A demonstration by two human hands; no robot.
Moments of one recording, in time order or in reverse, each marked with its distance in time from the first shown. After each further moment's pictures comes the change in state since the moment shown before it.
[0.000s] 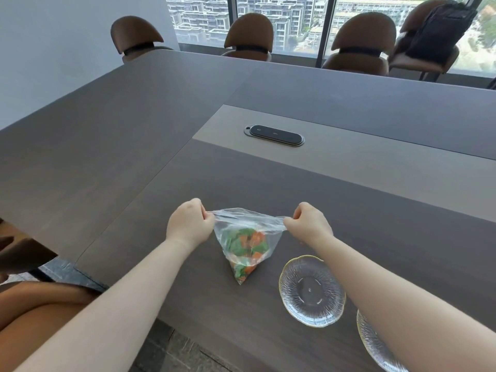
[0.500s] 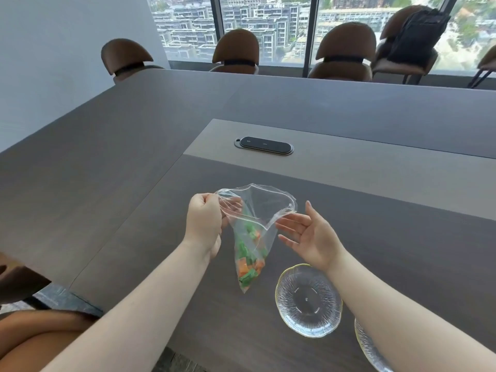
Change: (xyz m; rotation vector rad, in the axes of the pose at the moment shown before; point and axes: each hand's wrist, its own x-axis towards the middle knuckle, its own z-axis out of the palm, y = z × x) left_hand -0.018 0.081 -0.019 -1.239 -0.070 -0.250; right_hand 0.005 0.034 -0.012 1.361 -0.380 0.101
